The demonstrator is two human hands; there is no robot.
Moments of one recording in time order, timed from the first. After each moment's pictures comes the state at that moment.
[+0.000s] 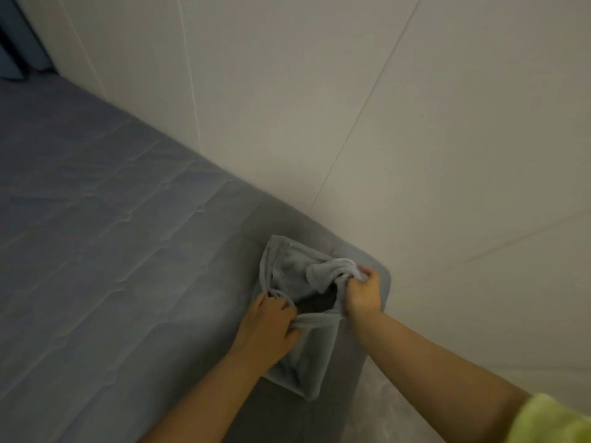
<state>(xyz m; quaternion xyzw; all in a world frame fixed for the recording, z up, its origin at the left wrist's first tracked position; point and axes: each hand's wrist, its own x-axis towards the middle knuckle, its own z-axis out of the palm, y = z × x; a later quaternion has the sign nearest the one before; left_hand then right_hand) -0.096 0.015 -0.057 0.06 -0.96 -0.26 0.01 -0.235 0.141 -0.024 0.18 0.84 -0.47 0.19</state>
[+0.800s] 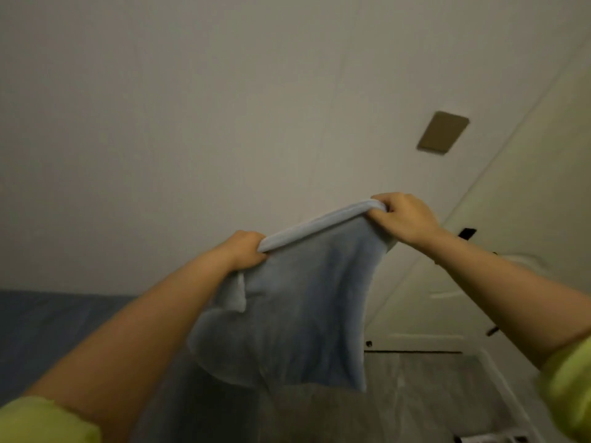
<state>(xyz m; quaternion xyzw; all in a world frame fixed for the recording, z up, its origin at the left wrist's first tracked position) -0.230 0.178 0.313 -0.13 -0.96 -0.20 -0.11 -0.207 0.466 0.432 -0.09 0.99 -0.10 -0.09</state>
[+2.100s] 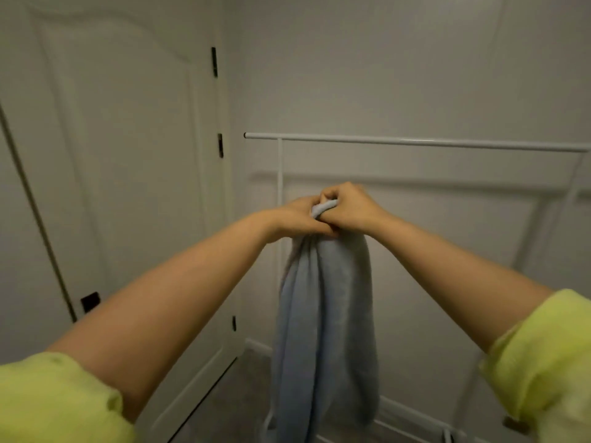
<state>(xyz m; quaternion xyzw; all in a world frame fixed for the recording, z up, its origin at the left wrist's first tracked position) 0.140 0.947 0.595 -0.66 -0.64 -0.32 -0.25 0.268 1.025 0.599 0.28 0.89 -0.16 -0.31</state>
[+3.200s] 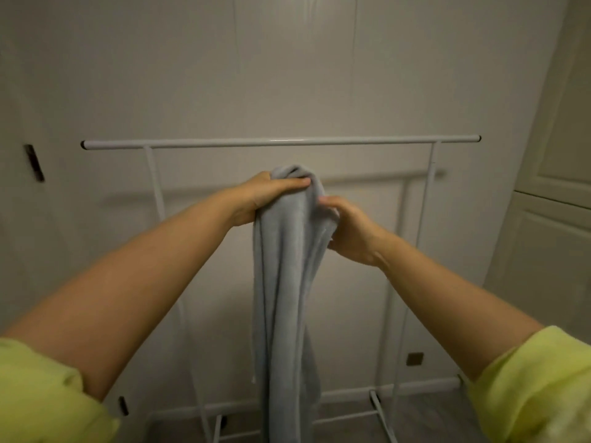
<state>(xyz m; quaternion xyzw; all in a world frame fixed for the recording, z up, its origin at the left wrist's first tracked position) 0.117 1.137 0.622 -0.69 -0.45 -0.41 -0.40 0.311 1.111 0.568 0.33 0.58 -0.59 -0.46</state>
